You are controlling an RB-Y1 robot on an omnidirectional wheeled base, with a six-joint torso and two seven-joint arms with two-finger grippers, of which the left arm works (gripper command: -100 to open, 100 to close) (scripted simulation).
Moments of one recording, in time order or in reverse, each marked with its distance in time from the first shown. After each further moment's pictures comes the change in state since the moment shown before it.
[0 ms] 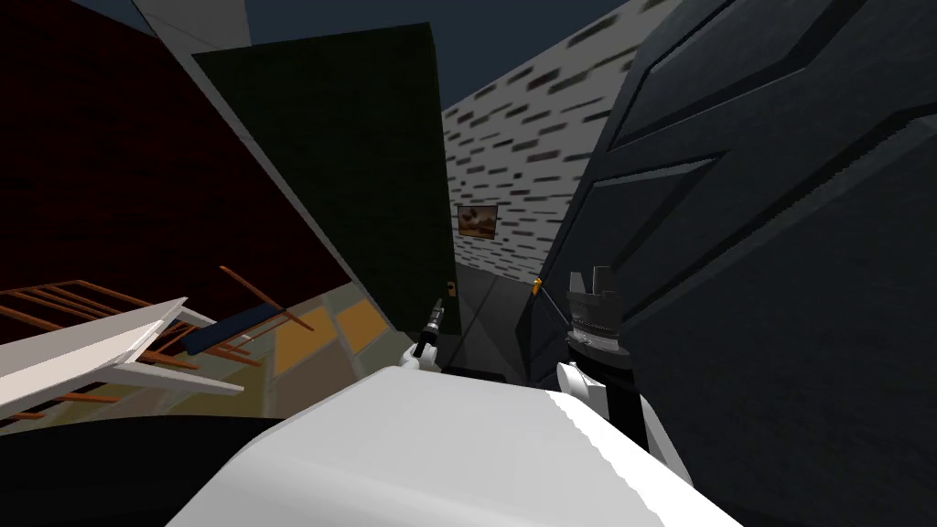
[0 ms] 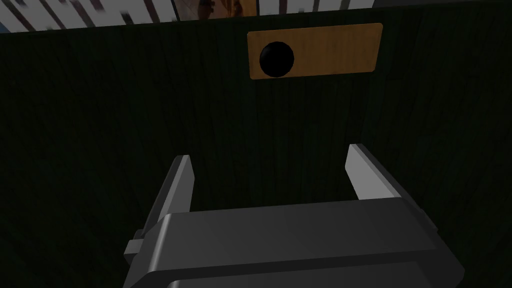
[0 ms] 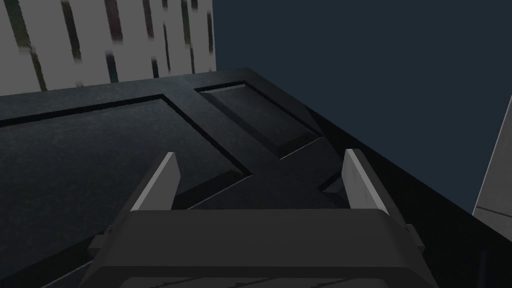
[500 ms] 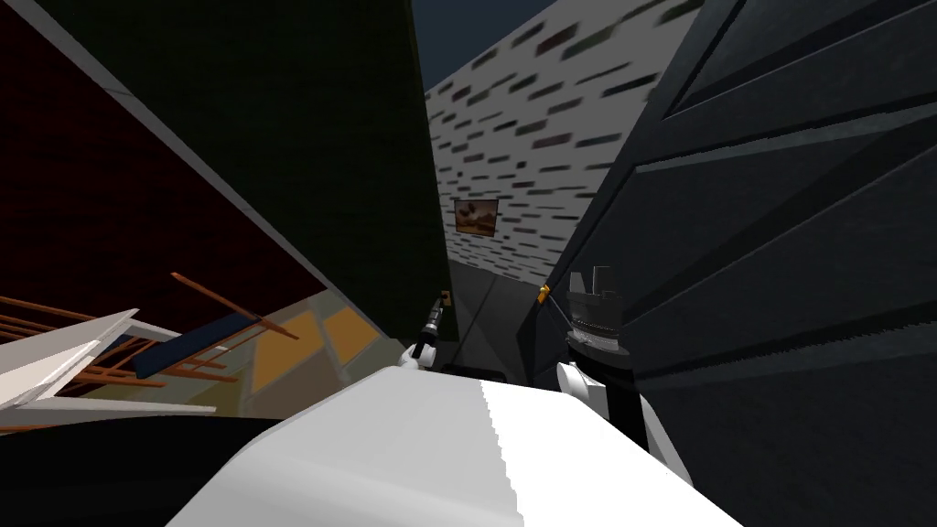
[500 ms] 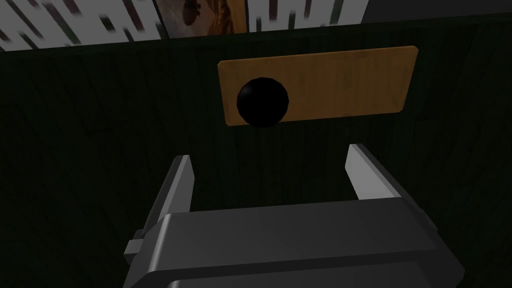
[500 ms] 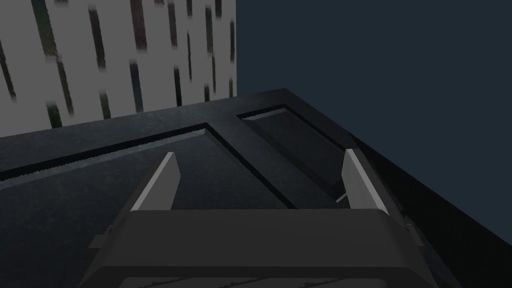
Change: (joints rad) arm 0.008 0.006 0.008 -0.001 0.004 -0.014 -0.006
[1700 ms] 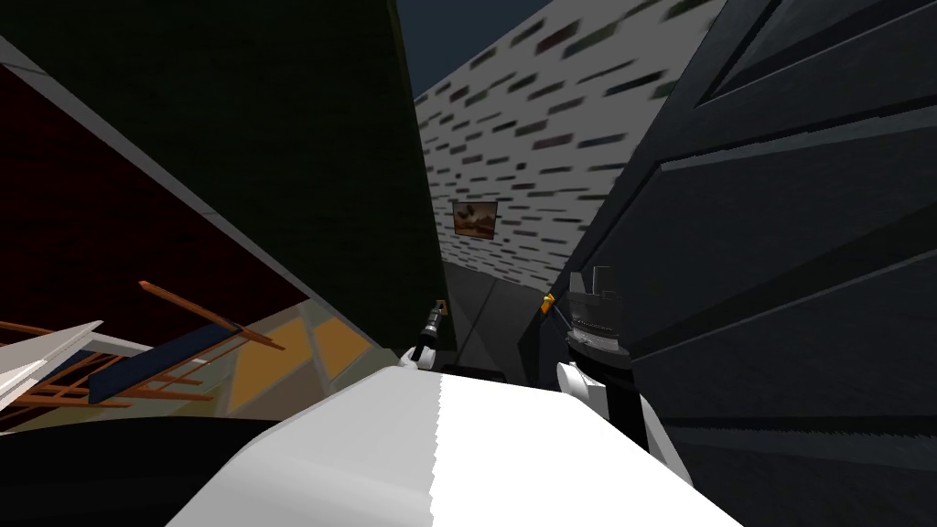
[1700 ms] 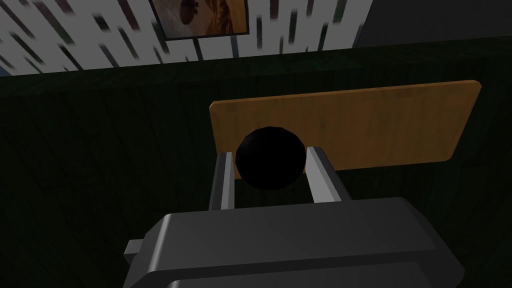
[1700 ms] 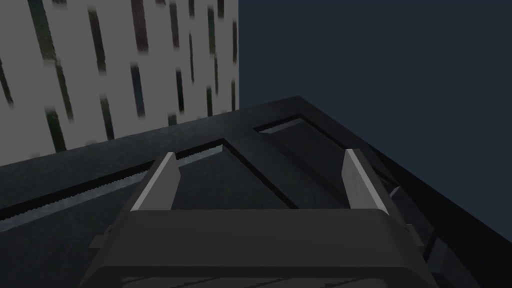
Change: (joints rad) arm 0.017 -0.007 0.010 0.003 0.005 -0.003 -0.013
